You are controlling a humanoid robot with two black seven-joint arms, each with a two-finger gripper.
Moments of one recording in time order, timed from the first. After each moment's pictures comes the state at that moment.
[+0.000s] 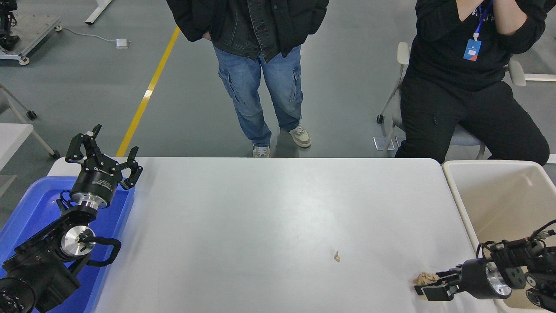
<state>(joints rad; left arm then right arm) -0.53 0.39 -0.87 -0.51 0.08 -0.53 -0.58 0.78 -0.73 -0.23 0.97 -1.64 0.06 0.51</state>
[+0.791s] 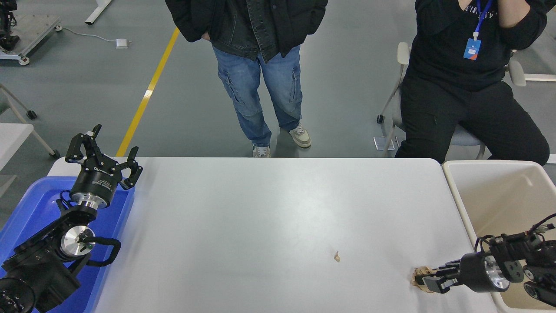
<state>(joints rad) -0.53 0.39 -0.87 -0.51 0.08 -0.53 -0.58 0.81 -0.72 -0.21 0.93 -1.63 0.05 0.58</state>
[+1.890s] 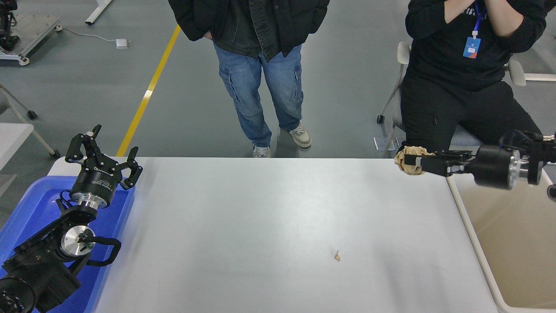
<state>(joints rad) -0.53 0.39 -0.87 -0.51 0.08 -0.53 -0.58 1.20 -0.92 -0.03 1.05 -1.27 0.05 0.74</state>
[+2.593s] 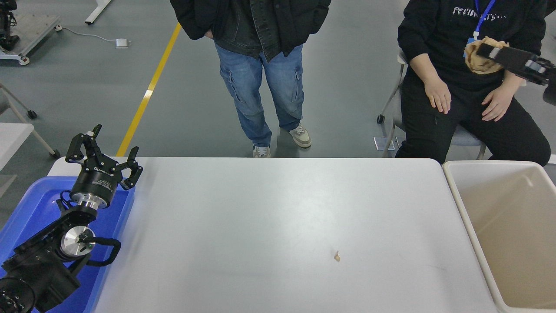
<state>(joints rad) -0.53 0.39 -0.87 -0.51 0.08 -0.53 -0.58 1.25 -0.92 -0.05 0.69 -0.82 0.05 0.72</state>
